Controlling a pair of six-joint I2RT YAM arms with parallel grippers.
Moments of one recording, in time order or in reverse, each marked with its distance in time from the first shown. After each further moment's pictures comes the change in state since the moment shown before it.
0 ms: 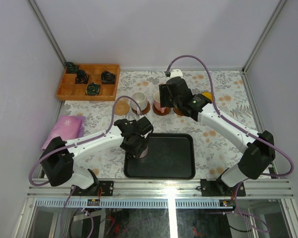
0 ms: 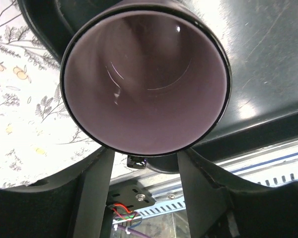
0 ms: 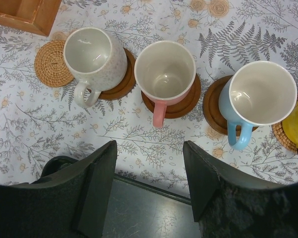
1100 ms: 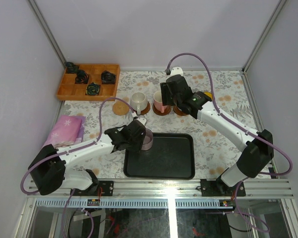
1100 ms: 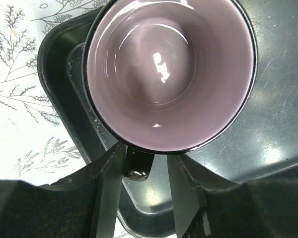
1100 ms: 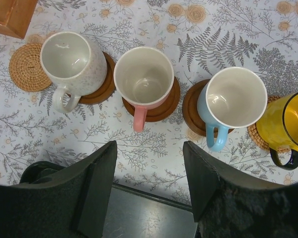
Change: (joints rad) left arm 0.045 -0.148 -0.249 0.443 -0.054 -0.113; right arm -0.013 0.019 0.042 -0.038 0.060 -0.055
